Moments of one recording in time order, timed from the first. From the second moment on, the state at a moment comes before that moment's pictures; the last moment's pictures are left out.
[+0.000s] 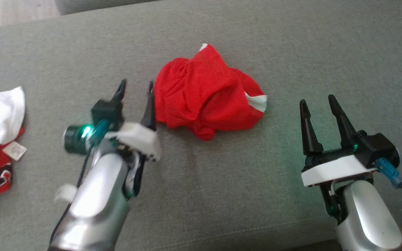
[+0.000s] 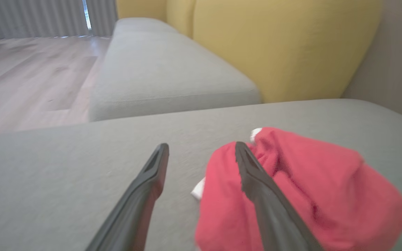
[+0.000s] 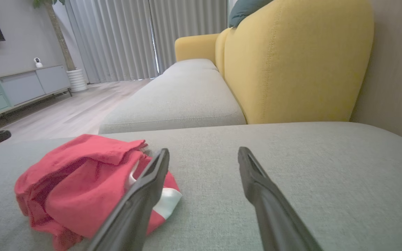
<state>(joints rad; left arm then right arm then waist) -0.51 0.07 -0.46 0.54 -0.31 0.18 -0.25 -0.23 -0.05 0.11 0.30 0.13 0.12 -0.25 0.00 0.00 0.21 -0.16</state>
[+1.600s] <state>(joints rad) -0.06 0.05 -0.24 0.26 -0.13 0.11 -0.25 -0.29 -0.05 0.13 0.45 0.27 0.12 -0.25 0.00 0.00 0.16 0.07</state>
